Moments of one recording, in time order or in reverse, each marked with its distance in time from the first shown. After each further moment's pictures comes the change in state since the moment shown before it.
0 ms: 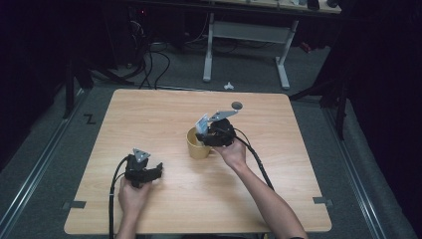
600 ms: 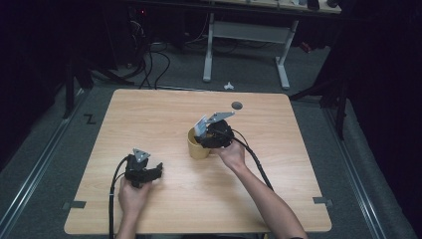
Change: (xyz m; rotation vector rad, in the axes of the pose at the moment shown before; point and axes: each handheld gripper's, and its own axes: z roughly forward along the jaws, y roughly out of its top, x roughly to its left) left arm 0.000 0.000 0.000 0.000 0.000 0.000; right arm 0.005 -0.001 0.005 0.020 -0.019 -0.032
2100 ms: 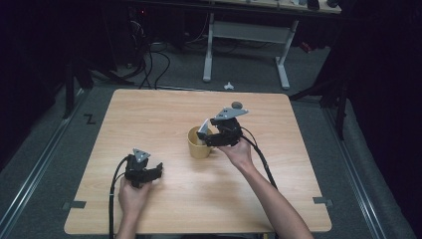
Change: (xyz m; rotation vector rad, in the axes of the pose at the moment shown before) left arm 0.000 0.000 0.000 0.000 0.001 0.001; right arm -0.001 0.008 -0.040 -0.143 0.006 0.002
